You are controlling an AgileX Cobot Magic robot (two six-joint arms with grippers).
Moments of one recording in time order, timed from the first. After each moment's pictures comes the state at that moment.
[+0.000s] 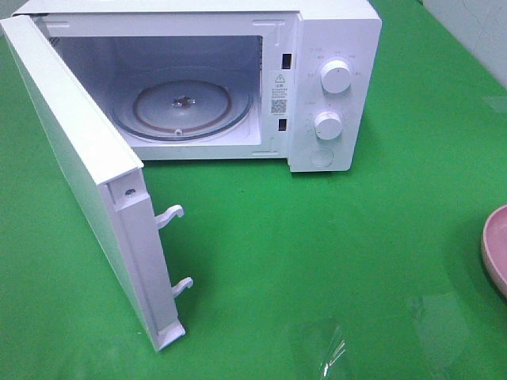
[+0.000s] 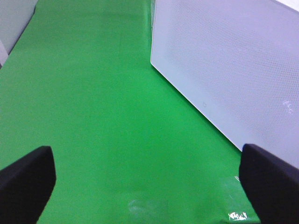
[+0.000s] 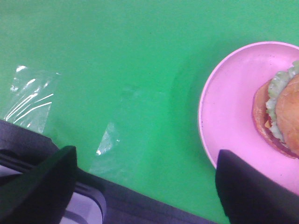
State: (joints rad) left arm -0.01 0.00 -0.52 -0.06 1.08 0.00; right arm 0.42 0.76 -0.66 -0.16 0.99 0.19
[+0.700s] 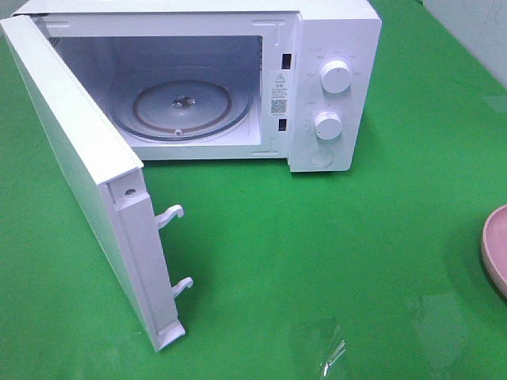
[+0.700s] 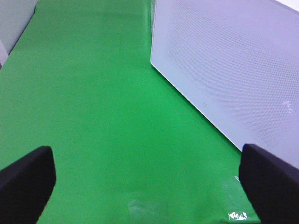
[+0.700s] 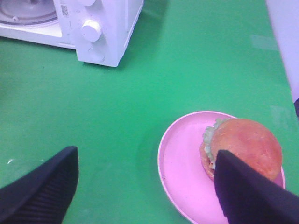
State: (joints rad) left arm -0.01 0.00 -0.52 -0.06 1.08 0.00; right arm 0.23 0.19 -0.62 -0.15 0.97 0.14
